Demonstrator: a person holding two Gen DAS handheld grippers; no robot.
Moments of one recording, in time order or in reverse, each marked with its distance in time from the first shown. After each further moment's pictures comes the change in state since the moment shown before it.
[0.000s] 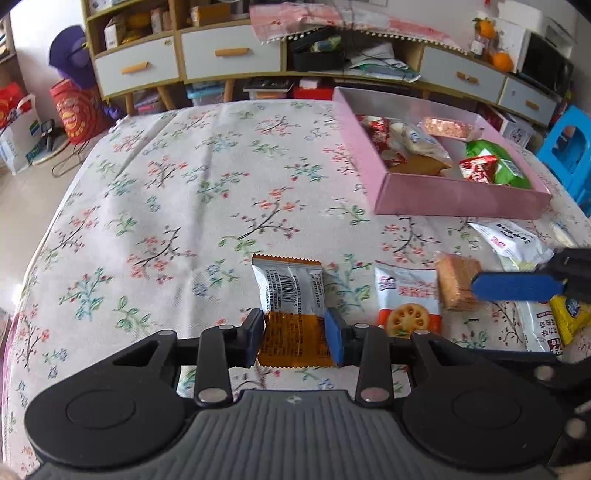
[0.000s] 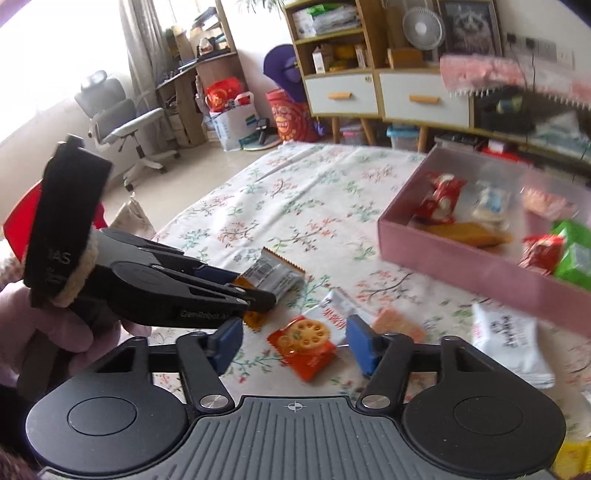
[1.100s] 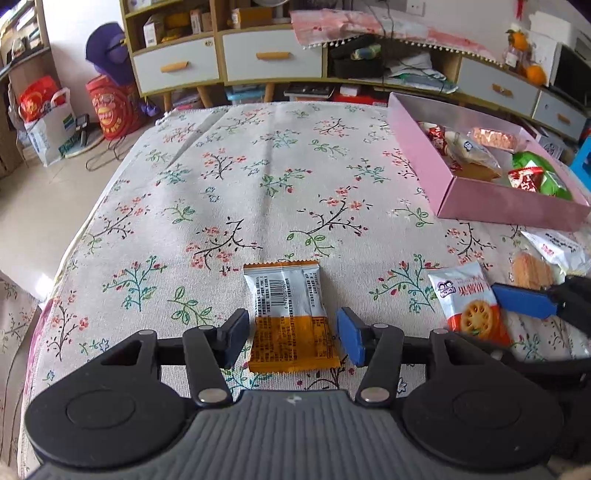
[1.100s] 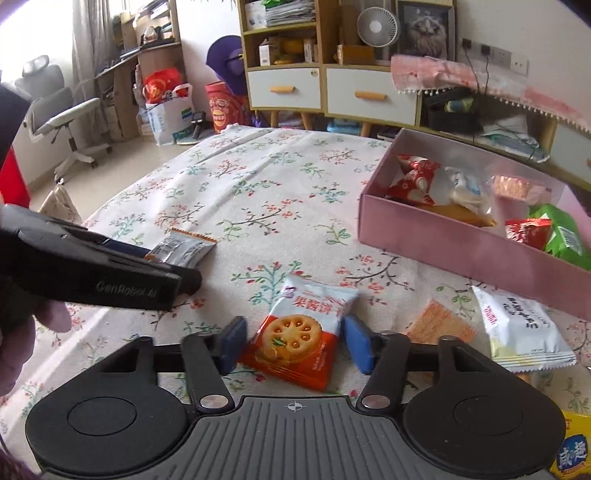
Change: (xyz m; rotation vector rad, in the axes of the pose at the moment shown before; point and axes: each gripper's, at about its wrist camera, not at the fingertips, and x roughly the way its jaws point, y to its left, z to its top) left arm 0.001 0.027 -0.009 -0.026 -0.052 0.099; right arm 0.046 0.024 -0.015 0.003 -0.019 -0.274
